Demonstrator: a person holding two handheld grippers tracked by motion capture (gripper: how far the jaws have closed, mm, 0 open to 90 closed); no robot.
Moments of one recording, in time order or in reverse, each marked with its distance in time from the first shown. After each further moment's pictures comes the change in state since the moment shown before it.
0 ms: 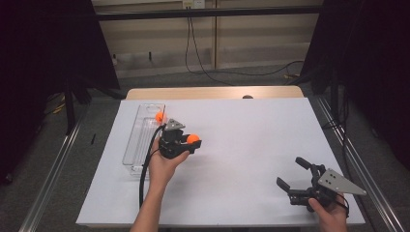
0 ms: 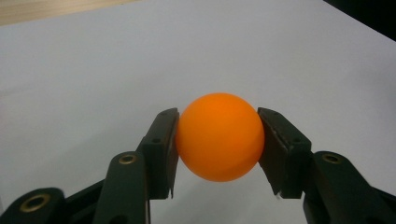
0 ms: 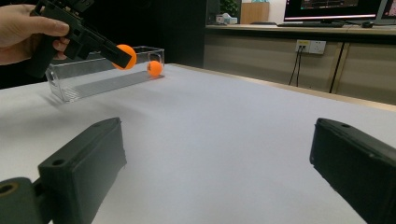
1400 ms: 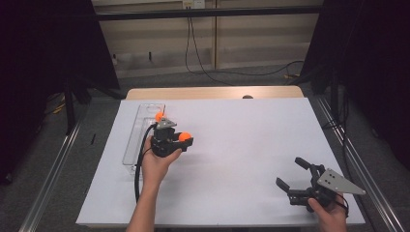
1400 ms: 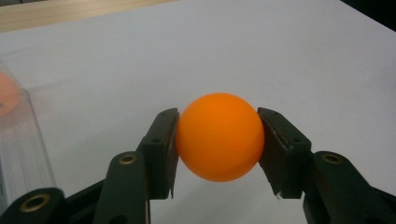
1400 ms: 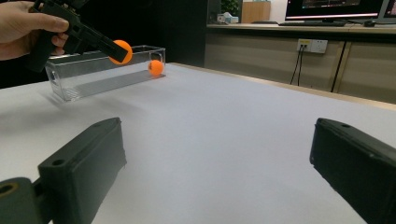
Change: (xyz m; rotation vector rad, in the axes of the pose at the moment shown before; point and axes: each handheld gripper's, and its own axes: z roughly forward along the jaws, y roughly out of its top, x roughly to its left) left arm 0.016 -0.001 -0.013 -0.012 0.054 -0.020; right arm 0.000 0.000 0.001 0.002 0.005 -0.001
